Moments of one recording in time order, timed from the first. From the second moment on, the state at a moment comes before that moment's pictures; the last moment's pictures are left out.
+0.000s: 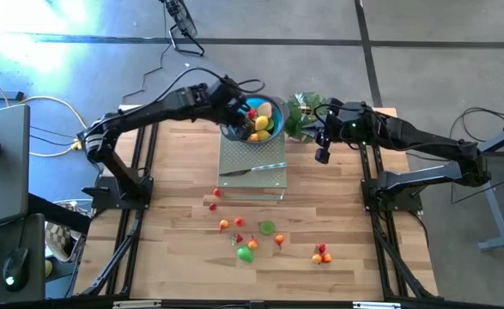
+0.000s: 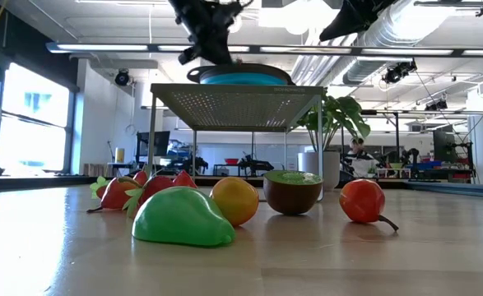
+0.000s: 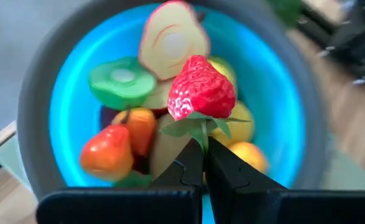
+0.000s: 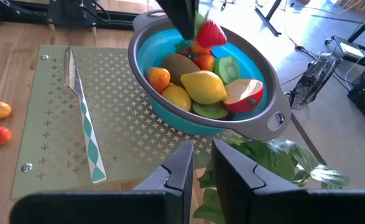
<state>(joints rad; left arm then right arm) 0.40 1.62 1.66 -0.80 -0.04 -0.34 -0.30 1.04 1.08 -0.55 0.11 -0.20</state>
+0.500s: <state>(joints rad) 0.40 1.68 1.66 -0.80 -0.11 -0.34 -0.30 1.04 1.08 -0.55 0.11 -0.20</state>
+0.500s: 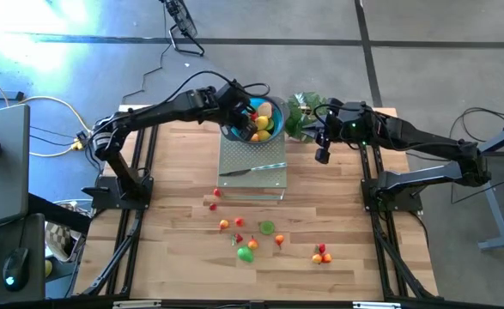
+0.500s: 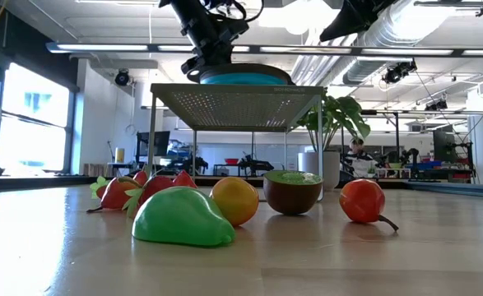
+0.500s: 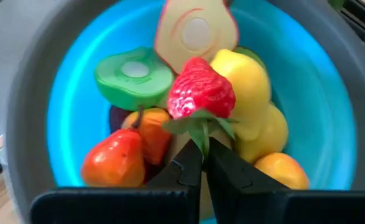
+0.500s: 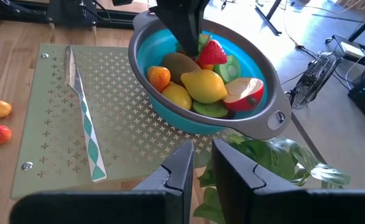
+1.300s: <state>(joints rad) 0.40 1.50 1.66 -0.84 -0.02 -0.35 -0.30 1.04 1.08 -0.55 0.11 -0.20</state>
